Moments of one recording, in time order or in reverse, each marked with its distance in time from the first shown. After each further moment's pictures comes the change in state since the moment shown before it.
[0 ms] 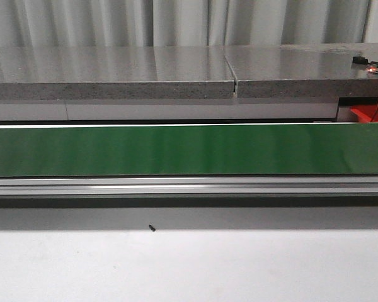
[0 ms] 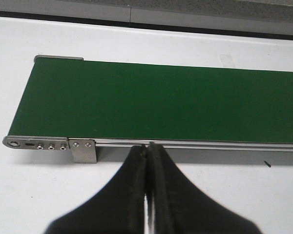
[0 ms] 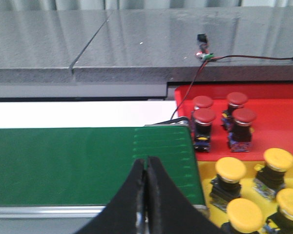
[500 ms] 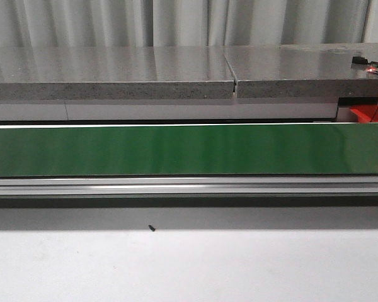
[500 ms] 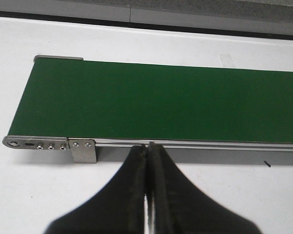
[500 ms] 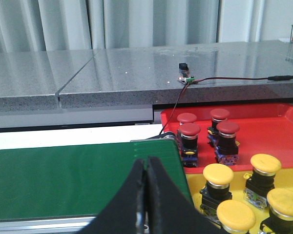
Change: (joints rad) left arm 0.000 0.000 0.000 0.000 0.000 0.000; right arm 0.029 -0.208 0.224 -0.305 -0.193 0.331
